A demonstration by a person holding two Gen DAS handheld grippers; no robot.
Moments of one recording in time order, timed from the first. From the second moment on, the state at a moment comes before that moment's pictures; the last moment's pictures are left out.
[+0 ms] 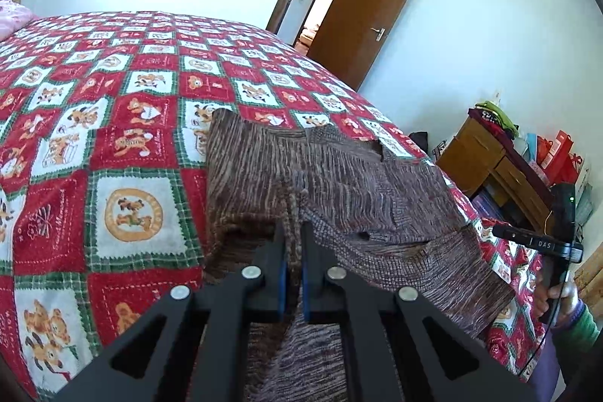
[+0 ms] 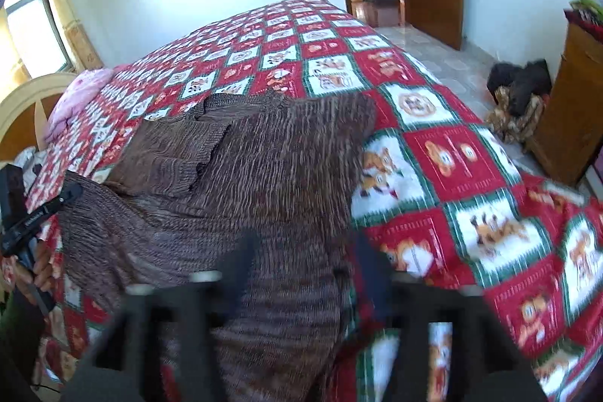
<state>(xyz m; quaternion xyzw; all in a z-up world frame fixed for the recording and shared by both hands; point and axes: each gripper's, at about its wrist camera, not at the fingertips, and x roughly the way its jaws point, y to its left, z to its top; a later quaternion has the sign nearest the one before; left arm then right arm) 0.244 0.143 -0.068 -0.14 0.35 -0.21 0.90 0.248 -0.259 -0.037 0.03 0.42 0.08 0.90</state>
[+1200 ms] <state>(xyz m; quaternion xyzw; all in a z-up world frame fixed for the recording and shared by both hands) 0.306 0.142 -0.023 -0.13 0.32 -0.16 0.92 0.304 -0.214 0.035 -0.09 0.33 0.01 0.94</state>
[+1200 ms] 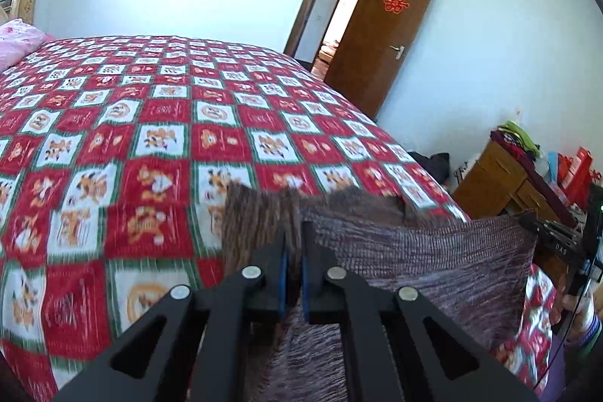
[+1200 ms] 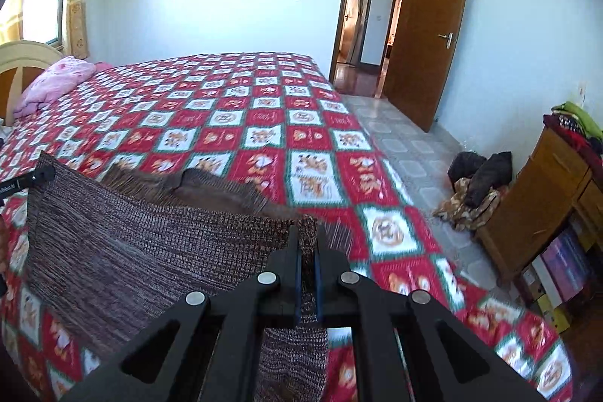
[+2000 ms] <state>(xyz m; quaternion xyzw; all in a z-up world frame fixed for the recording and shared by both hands) 0.351 0.110 -0.085 -0.01 0.42 -0.18 0.89 0.362 -0.242 -0.018 -0.04 0.36 -0.01 0.93</state>
